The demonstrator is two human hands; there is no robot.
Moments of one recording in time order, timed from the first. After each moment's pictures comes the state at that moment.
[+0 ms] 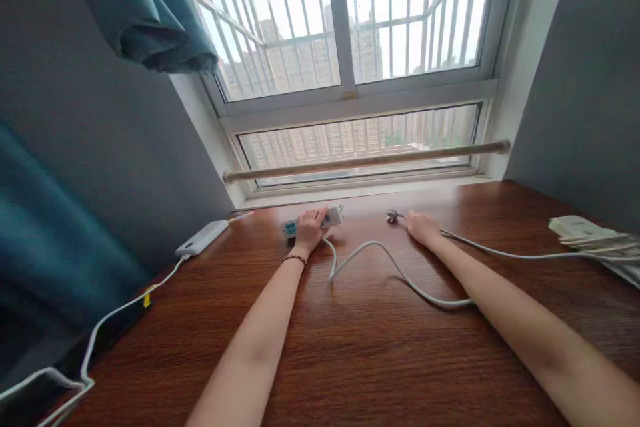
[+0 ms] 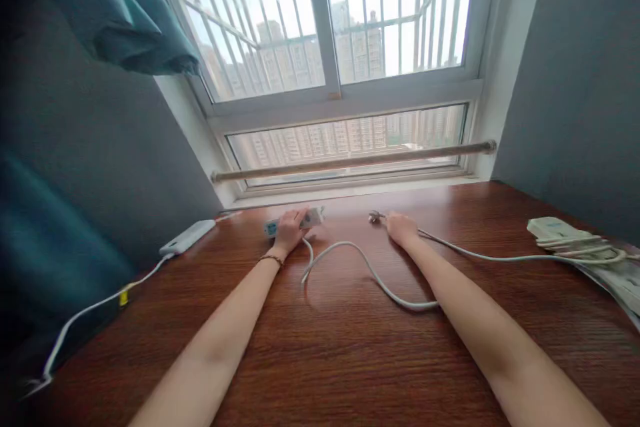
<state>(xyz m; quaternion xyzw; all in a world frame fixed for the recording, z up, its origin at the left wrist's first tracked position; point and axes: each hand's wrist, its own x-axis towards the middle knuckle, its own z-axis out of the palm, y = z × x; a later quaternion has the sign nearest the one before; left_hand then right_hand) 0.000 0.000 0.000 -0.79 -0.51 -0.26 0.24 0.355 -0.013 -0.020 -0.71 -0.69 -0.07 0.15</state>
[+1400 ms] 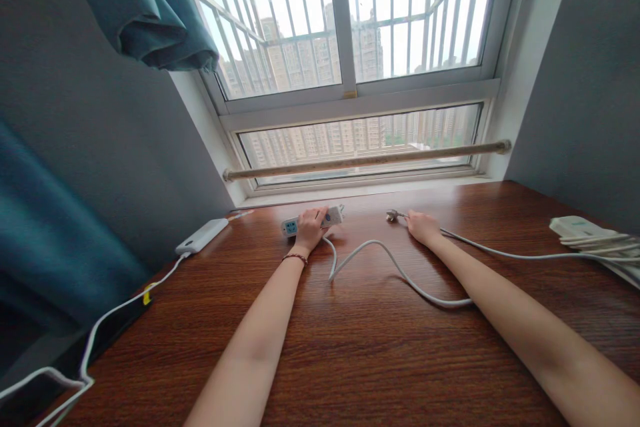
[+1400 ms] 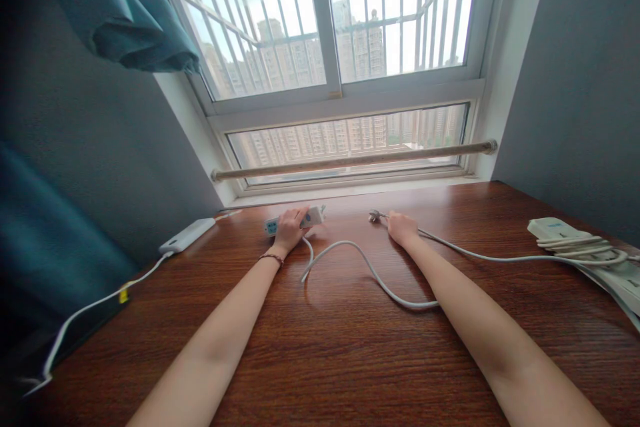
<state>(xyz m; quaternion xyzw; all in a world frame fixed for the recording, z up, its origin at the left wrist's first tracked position) 0.001 0.001 0.000 -0.79 -0.50 -0.26 0.24 0.355 -0.010 -0.019 -0.70 -0.70 -0.08 0.14</state>
